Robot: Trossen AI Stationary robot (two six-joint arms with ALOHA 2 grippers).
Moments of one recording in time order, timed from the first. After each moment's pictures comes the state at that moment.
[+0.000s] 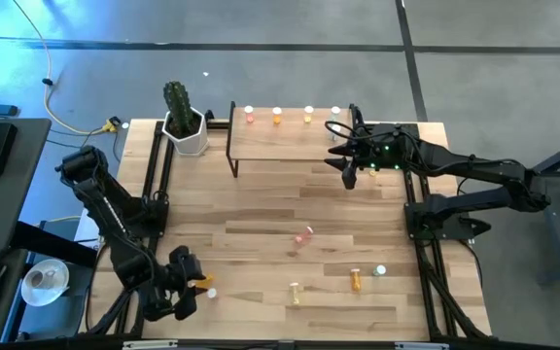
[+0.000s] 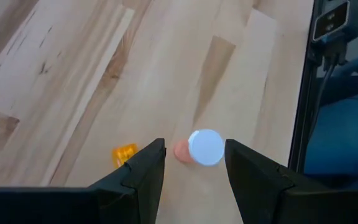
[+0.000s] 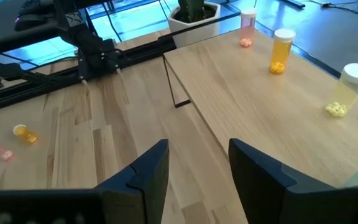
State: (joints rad) left arm -0.91 1.39 0.85 -0.61 -0.53 -1.33; right arm -0.32 1.04 0.88 -0.26 -0.04 0.13
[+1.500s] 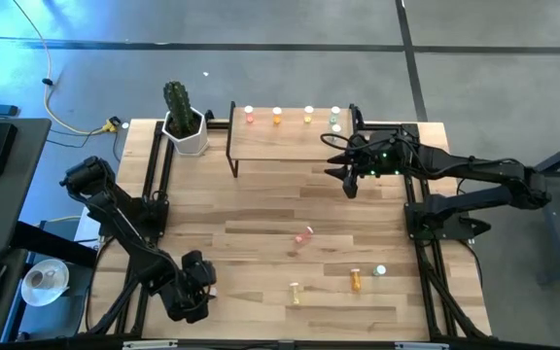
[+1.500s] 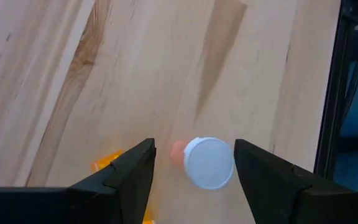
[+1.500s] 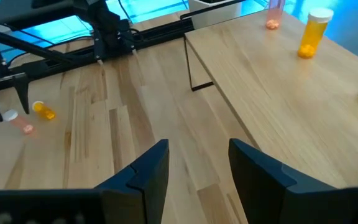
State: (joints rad) left arm -0.80 1.53 0.85 -0.49 -0.35 -1.17; right arm -0.25 1.04 0.88 -0.31 -0.04 0.13
